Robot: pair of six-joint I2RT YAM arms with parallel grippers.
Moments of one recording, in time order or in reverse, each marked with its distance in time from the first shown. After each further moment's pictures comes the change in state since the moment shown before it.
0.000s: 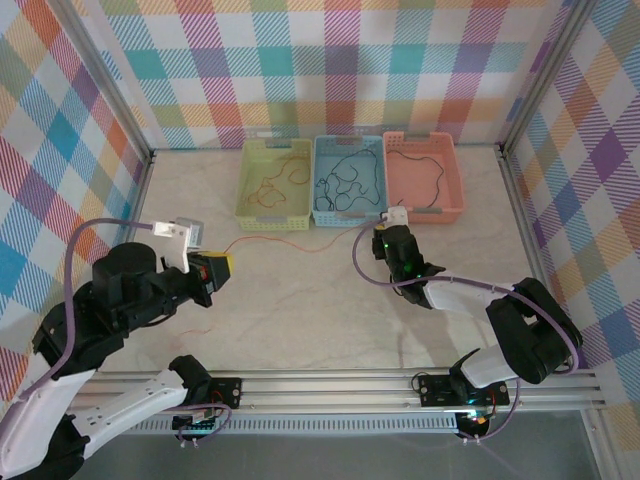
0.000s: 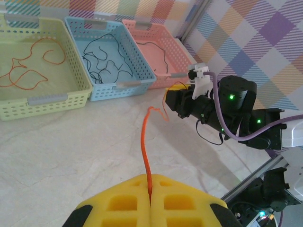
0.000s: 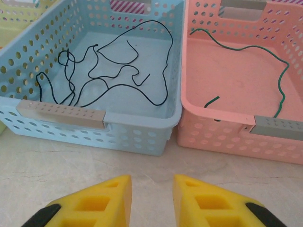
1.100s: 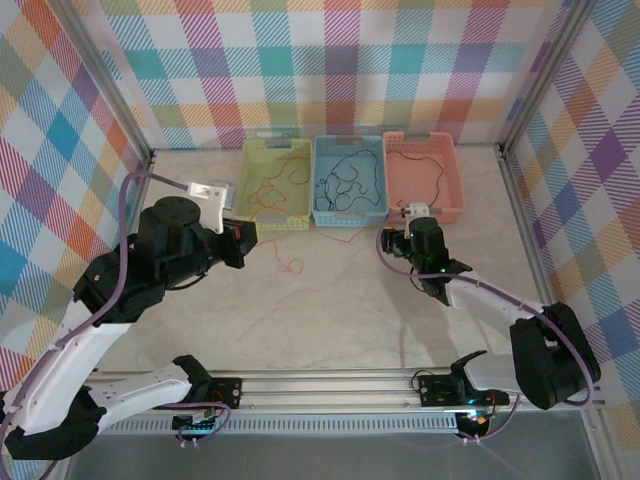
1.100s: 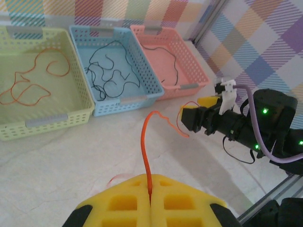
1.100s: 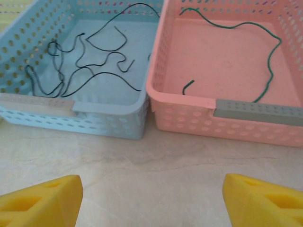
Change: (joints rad) left arm 0.000 0.256 0.167 0.060 -0.049 0.008; right arm -0.165 -0.165 -0.001 -0.209 -0.243 0.003
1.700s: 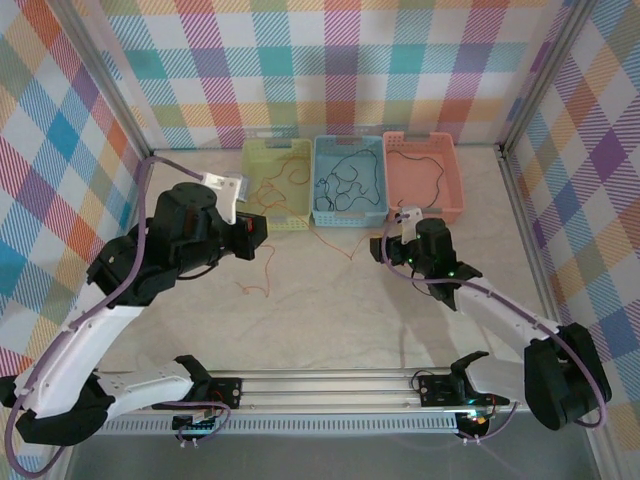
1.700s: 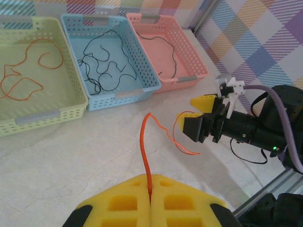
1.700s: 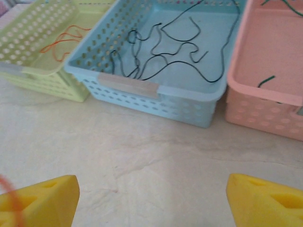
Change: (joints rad) left arm 0.001 0.104 0.075 -0.040 0.031 -0.010; right arm -0.012 -0.107 0.001 -0.105 -0.301 -0.020
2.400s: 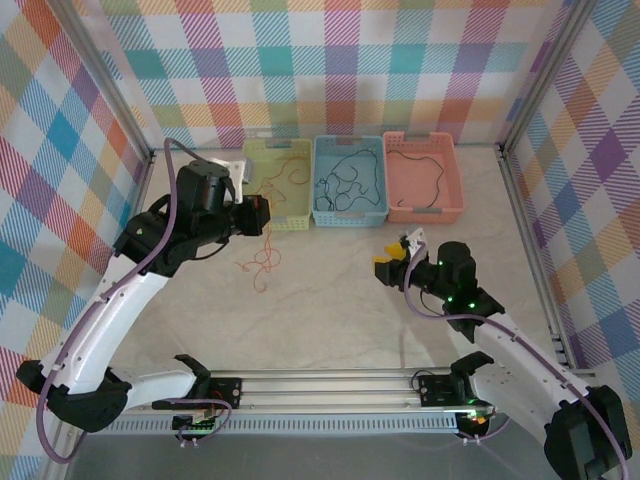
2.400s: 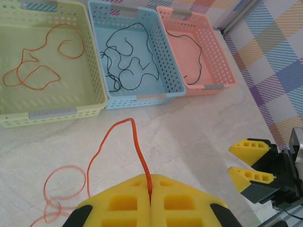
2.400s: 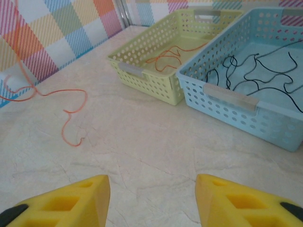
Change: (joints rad) left arm 0.166 0.113 -0.009 0.050 0.085 -0.022; right arm 0.000 -0.318 -0.175 0.045 -0.341 -0.048
